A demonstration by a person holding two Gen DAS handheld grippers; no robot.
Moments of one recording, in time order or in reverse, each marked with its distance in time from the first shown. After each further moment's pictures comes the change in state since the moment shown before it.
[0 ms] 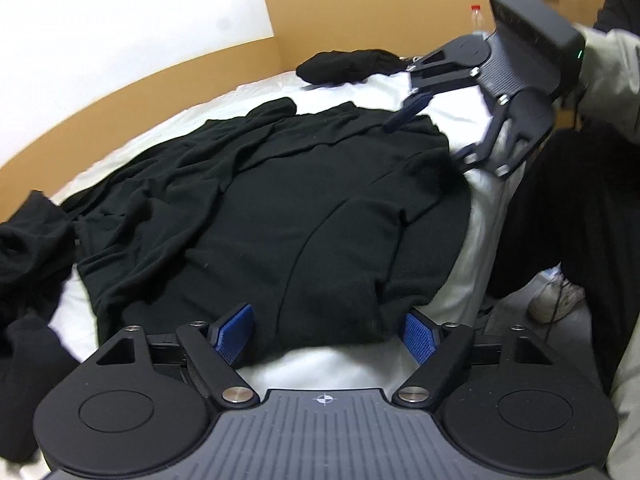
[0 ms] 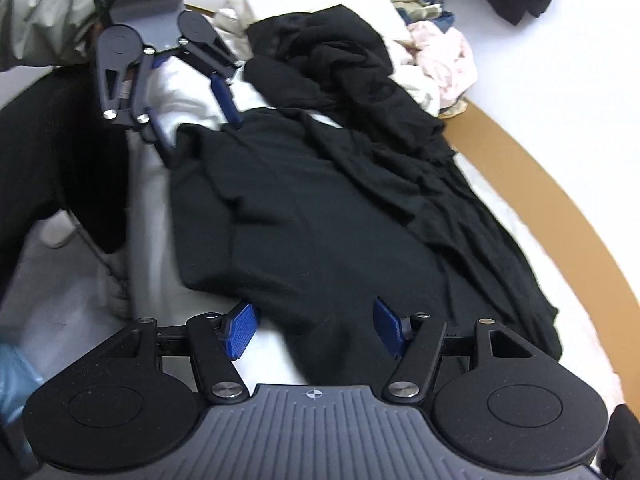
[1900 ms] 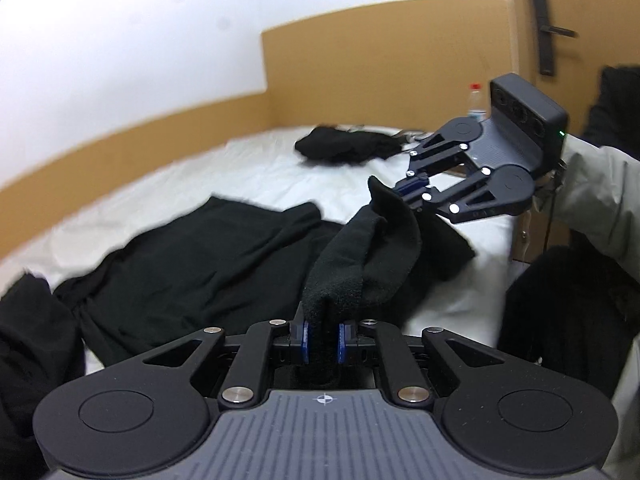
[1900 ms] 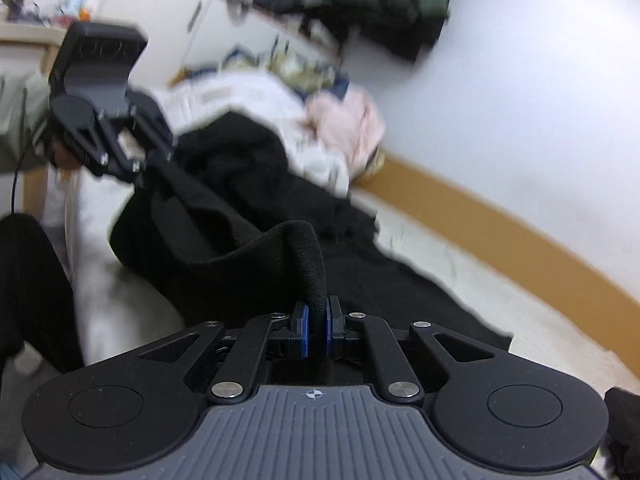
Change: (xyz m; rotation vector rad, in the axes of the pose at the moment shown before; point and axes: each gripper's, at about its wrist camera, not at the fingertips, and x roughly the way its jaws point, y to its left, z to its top) left arm -0.022 0.081 0.108 -0.076 -0.106 -0.124; right arm -0.072 -0.092 0.011 0.228 -0.189 -0.054
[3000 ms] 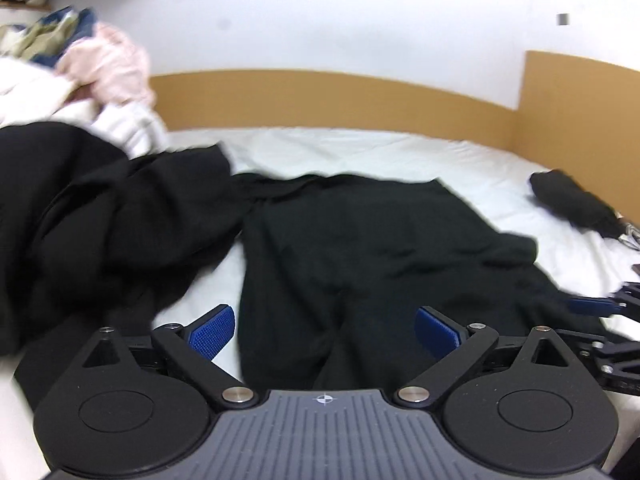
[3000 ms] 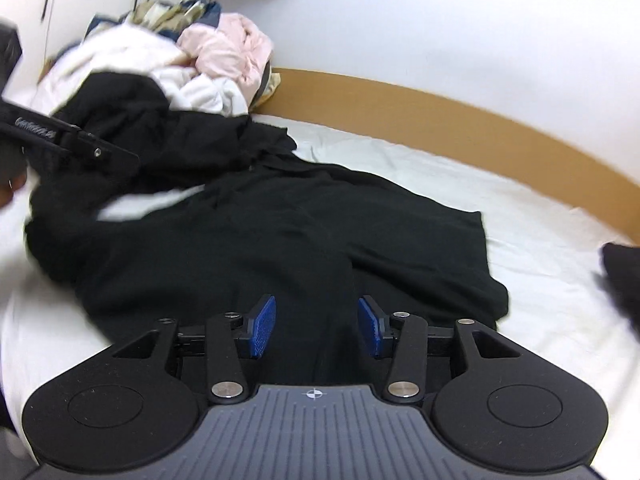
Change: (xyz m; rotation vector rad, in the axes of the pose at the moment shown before) left arm 0.026 0.027 -0.031 -0.540 0.000 0.611; right arm 0.027 0.061 -0.032 0.338 0.168 -0.234
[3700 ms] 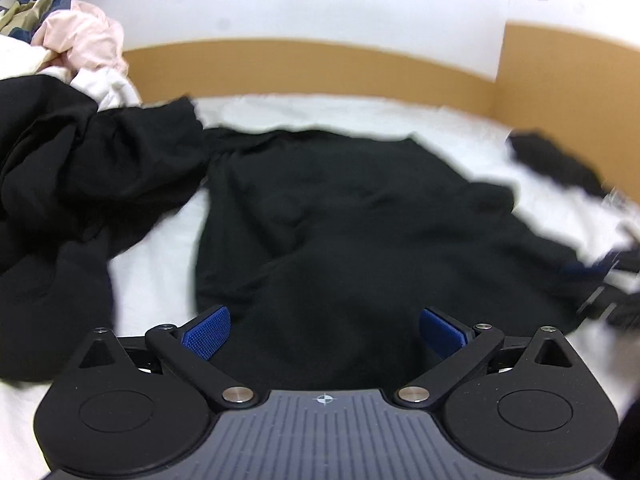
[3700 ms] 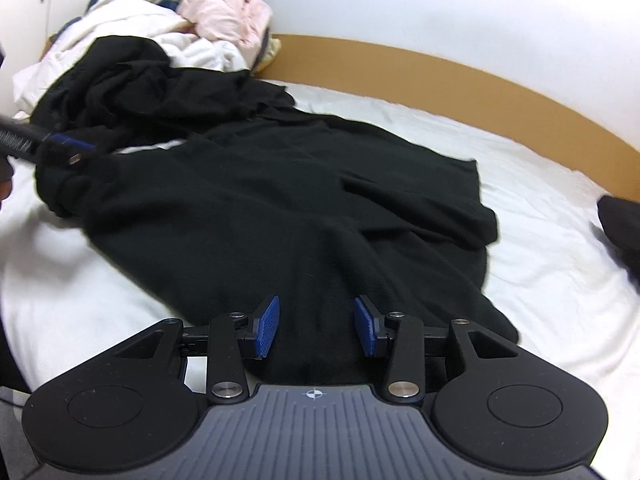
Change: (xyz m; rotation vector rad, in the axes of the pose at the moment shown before) left arm 0.025 -0.012 -0.046 0.055 0.080 -0.059; right arm 0.016 -0.045 -0.020 0.054 0.122 0.021
